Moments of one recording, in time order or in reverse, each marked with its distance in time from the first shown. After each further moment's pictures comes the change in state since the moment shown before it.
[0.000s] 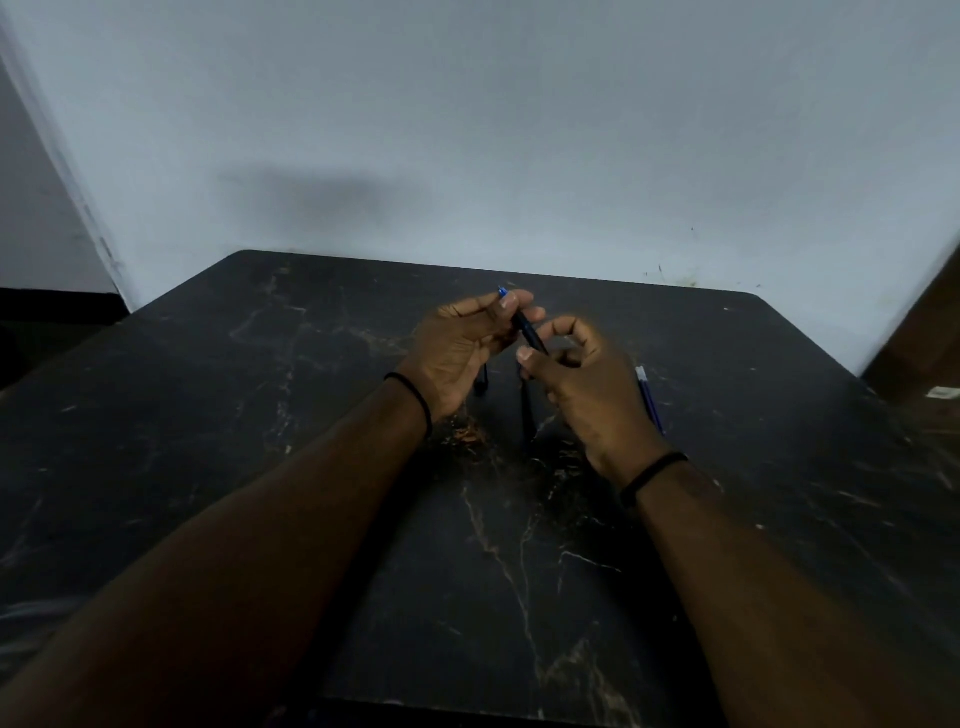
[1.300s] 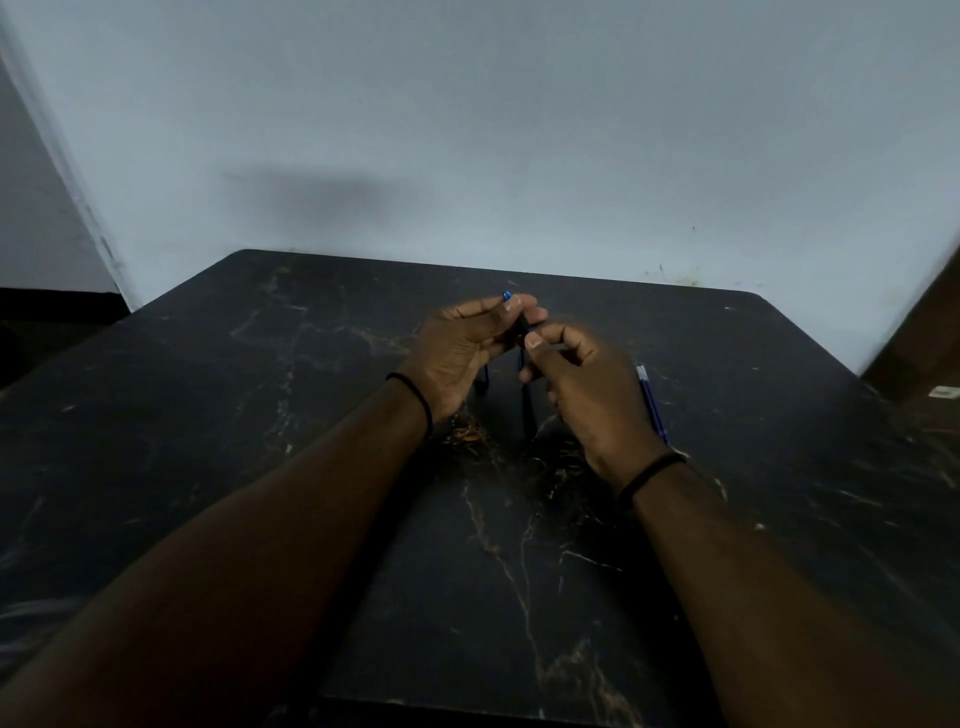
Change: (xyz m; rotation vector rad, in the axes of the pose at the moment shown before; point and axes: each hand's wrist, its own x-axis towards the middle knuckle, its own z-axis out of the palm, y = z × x) left_hand -0.002 0.000 0.000 0.047 -0.001 -0.017; right_hand -0.006 -0.004 0.003 -0.051 0.022 -0.011
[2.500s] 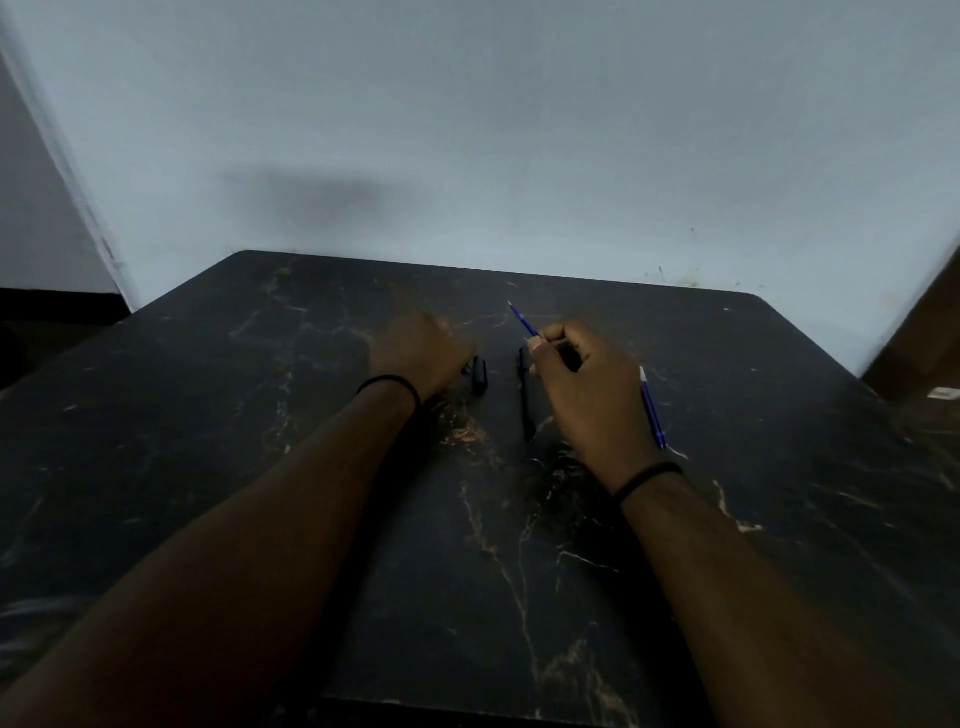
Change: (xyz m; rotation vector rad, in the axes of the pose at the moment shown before) left_hand 0.004 0.012 -0.028 1.392 0.390 -0.109; right_hand 0.001 0.008 -0.004 -0.346 0.097 -0.151
